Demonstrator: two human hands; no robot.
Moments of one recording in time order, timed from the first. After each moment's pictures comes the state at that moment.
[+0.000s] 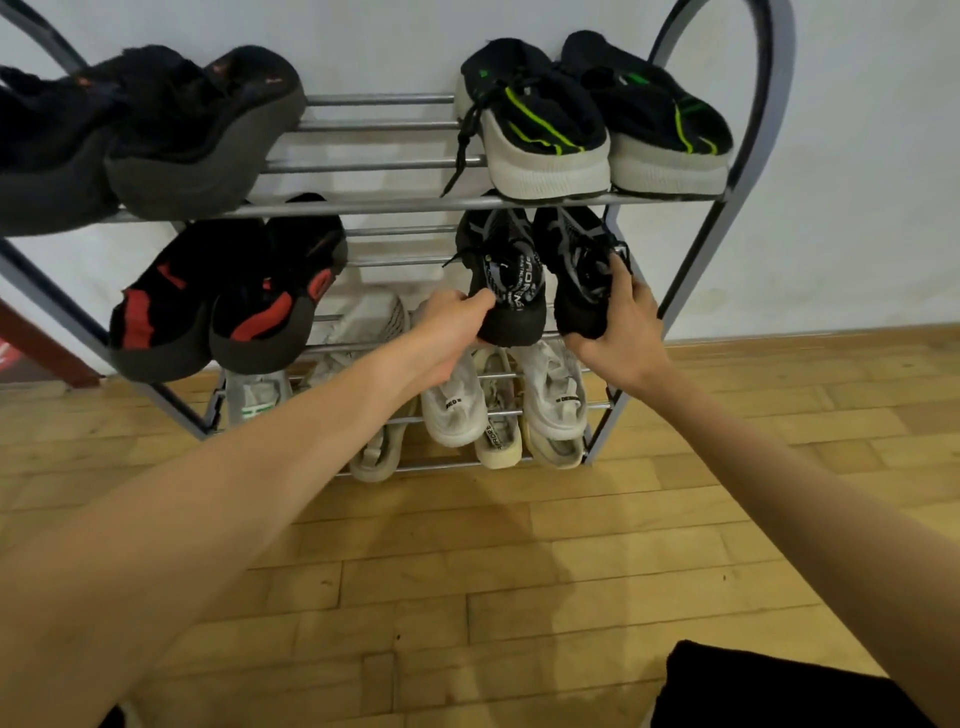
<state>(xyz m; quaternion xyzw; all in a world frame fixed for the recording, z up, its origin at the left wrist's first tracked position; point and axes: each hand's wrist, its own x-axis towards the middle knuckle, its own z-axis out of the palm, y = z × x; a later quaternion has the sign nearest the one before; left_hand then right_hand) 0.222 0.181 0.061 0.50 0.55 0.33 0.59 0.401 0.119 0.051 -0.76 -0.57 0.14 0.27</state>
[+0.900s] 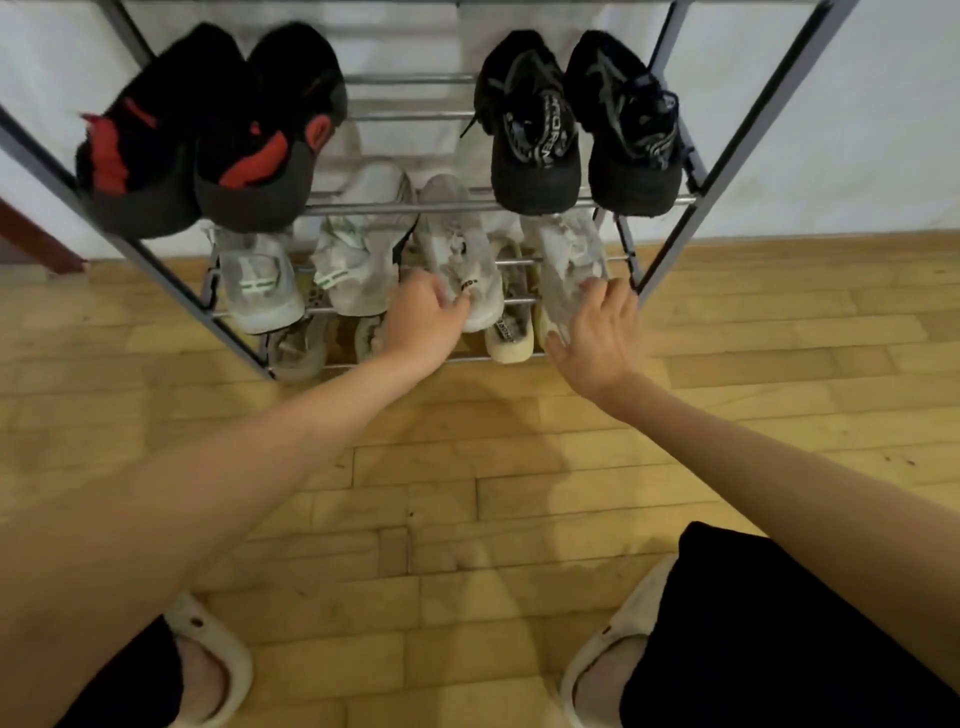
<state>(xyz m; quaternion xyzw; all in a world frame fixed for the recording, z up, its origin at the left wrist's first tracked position) 0.165 0.111 -0.033 0.66 0.64 0.24 0.31 0.343 0.058 -0.057 -0.78 -0.61 0.01 0.12</state>
